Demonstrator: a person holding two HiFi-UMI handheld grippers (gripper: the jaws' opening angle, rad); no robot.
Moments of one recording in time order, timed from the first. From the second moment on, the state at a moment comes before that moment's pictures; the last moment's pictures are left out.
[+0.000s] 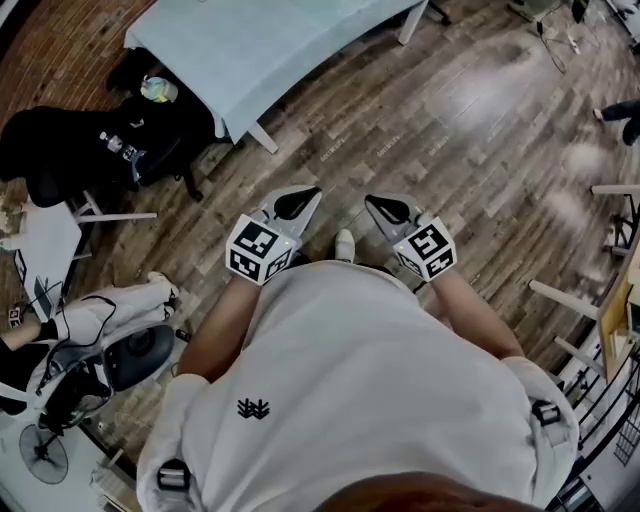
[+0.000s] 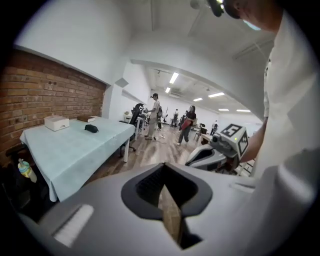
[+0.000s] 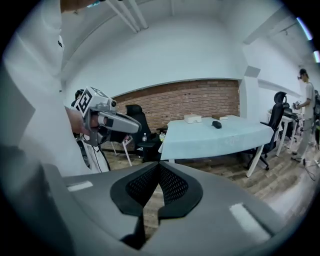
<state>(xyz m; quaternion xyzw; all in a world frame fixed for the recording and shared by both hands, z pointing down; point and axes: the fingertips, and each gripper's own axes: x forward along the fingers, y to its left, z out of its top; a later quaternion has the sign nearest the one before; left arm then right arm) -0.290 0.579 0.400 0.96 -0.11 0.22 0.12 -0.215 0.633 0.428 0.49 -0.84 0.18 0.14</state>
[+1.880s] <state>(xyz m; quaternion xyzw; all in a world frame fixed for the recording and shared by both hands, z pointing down) -0.063 0.015 0.437 0.95 -0.22 0.19 0.13 0.049 0.065 0.485 0.45 -0.85 0.17 0.21</state>
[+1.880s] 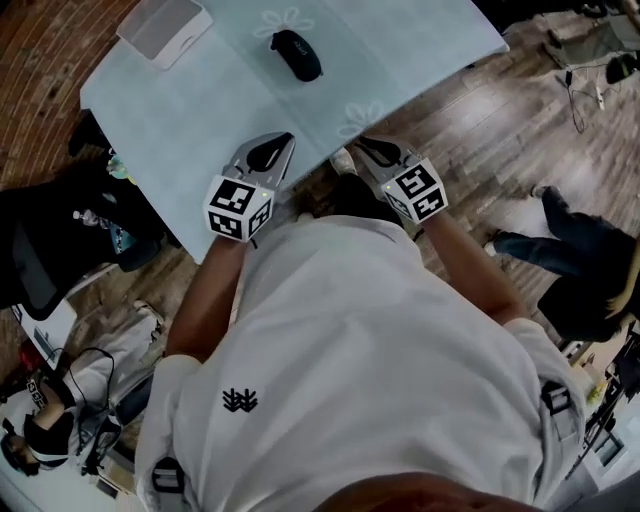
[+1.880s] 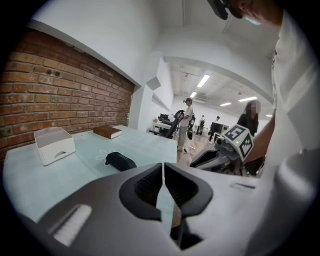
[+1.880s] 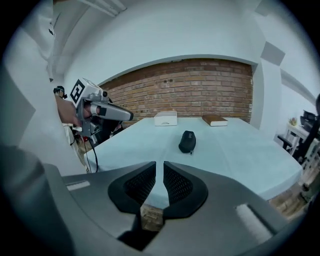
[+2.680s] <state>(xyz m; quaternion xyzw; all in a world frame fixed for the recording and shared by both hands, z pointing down) 0.016 -0.166 0.493 0.88 -0.32 0.31 0.15 0.068 -0.115 0.567 0.26 -0.90 0.16 0.30</state>
